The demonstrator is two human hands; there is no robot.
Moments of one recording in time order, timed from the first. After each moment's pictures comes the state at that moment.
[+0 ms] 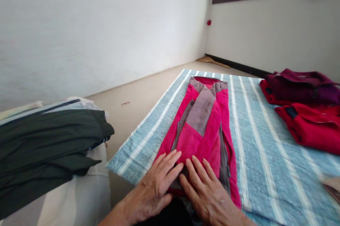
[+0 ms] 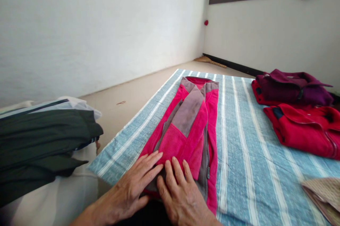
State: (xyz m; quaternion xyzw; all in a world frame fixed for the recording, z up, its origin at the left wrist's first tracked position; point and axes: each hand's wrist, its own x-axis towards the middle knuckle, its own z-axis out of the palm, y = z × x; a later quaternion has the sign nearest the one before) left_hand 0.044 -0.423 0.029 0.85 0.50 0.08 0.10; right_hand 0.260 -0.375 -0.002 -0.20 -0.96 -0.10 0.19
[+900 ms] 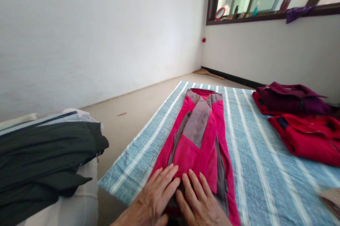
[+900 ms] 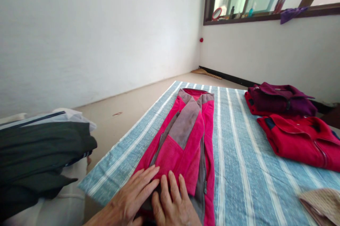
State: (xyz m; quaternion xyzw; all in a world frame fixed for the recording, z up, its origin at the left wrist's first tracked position) left_hand 0.037 -0.424 0.021 0.86 0.49 0.08 0.07; right_hand 0.239 -0.374 -0.023 -0.23 -0.89 -0.17 0.35
